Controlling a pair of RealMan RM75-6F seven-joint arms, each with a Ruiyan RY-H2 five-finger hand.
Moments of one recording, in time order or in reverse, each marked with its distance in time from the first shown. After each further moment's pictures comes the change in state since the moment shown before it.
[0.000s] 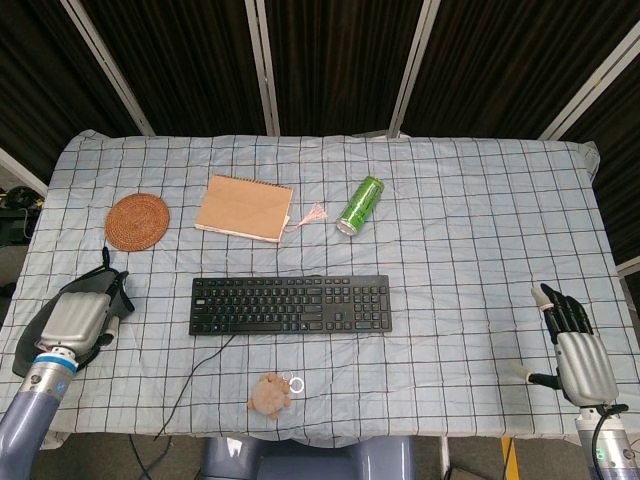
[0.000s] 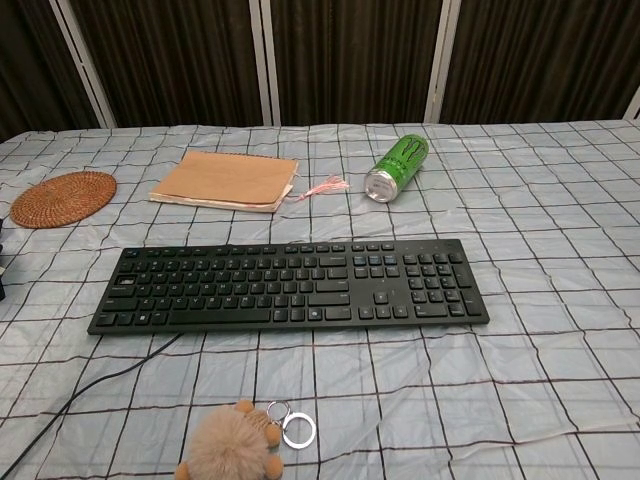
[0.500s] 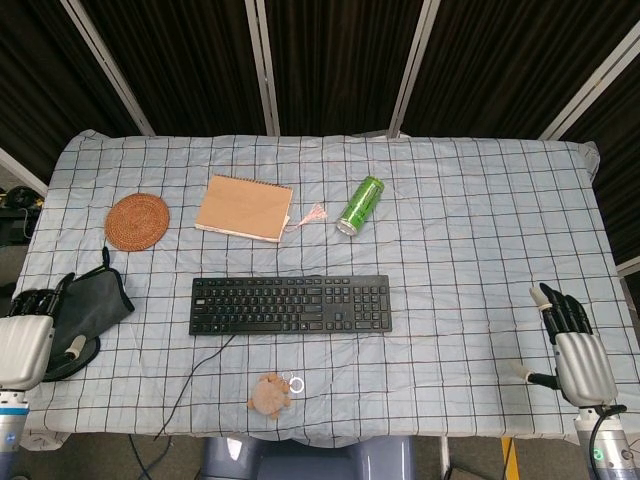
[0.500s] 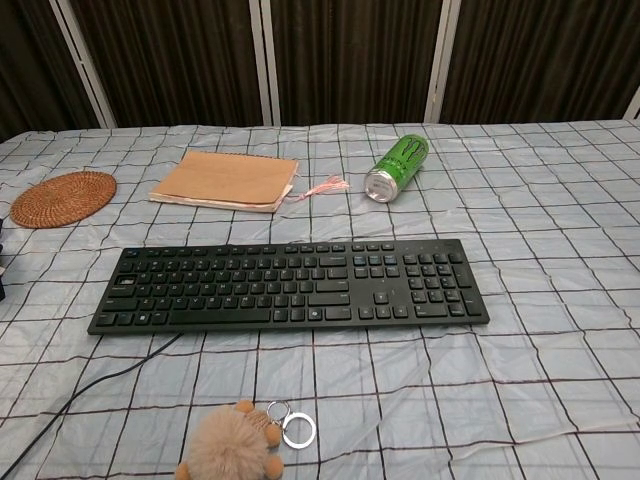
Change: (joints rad) left arm 0.290 -0.060 0.070 0.146 0.540 0.369 -0.323; right arm -0.002 -0.011 -0.001 0.012 -0.013 0.015 -0.022
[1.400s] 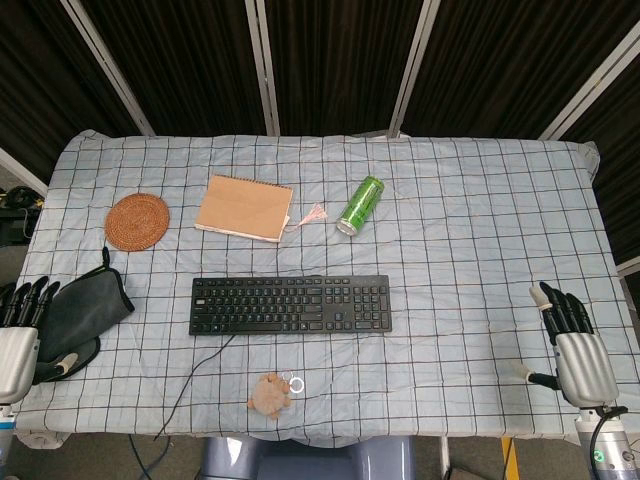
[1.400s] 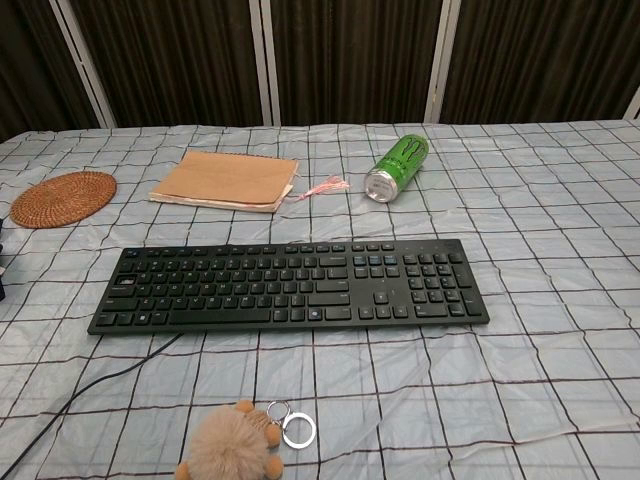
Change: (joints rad) left arm 0.056 -0.016 0.044 0.080 0.073 0.101 -0.087; right arm -0.002 -0.007 -0.001 0.021 -0.030 0.026 -0.006
